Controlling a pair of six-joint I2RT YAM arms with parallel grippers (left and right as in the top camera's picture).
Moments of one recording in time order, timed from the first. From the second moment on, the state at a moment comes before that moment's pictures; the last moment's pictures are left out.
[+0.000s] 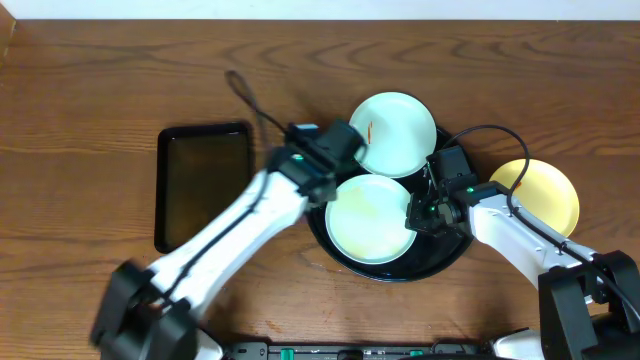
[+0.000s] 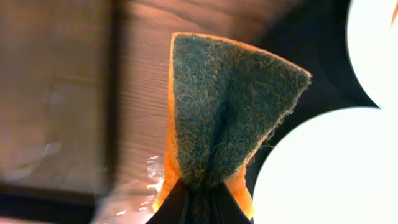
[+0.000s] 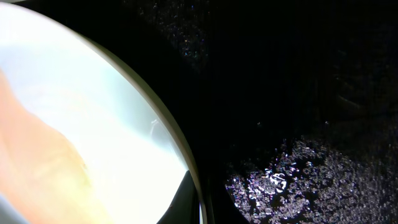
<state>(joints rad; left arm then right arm) -0.64 1.61 1.26 -0.97 -0.32 -0.74 0.31 1.59 0.76 -0.51 -0.18 0.53</state>
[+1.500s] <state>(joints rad) -0.07 1.49 1.09 -0.87 0.23 -0.39 0.31 1.59 0.76 -0.50 -0.19 0.42</state>
